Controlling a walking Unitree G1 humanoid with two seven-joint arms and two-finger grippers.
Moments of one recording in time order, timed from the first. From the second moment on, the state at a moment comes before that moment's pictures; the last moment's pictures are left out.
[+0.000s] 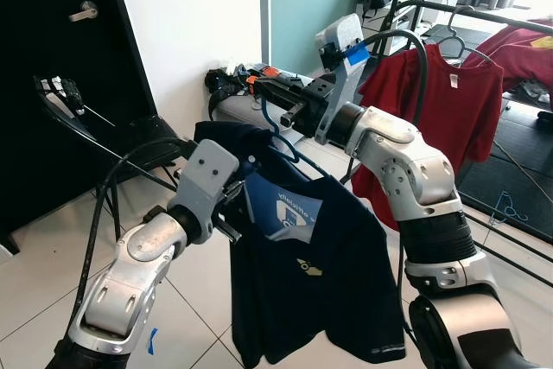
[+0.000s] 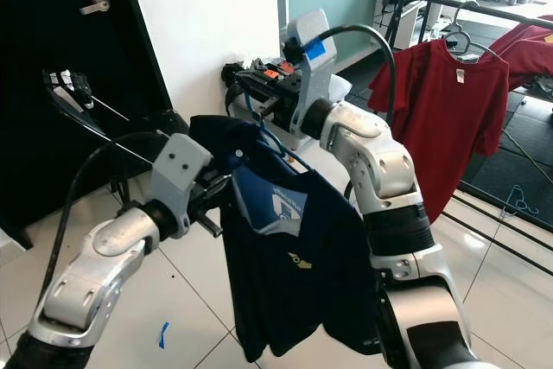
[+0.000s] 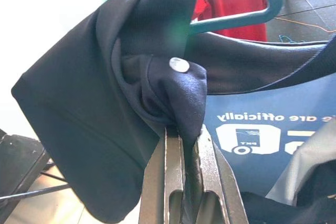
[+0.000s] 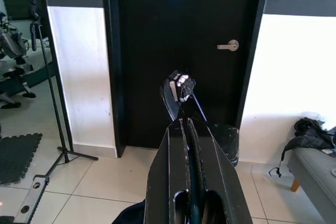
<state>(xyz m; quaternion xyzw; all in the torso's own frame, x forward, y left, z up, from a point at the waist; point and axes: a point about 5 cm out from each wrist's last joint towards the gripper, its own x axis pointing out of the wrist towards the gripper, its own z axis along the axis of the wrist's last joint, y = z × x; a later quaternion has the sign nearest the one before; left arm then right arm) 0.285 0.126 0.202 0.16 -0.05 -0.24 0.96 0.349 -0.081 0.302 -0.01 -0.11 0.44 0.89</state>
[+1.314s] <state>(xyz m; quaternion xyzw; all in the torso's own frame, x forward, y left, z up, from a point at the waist) 0.287 0.178 0.236 0.13 -0.08 -0.21 0.96 0.343 -0.126 0.312 -0.09 -0.13 0.49 0.86</state>
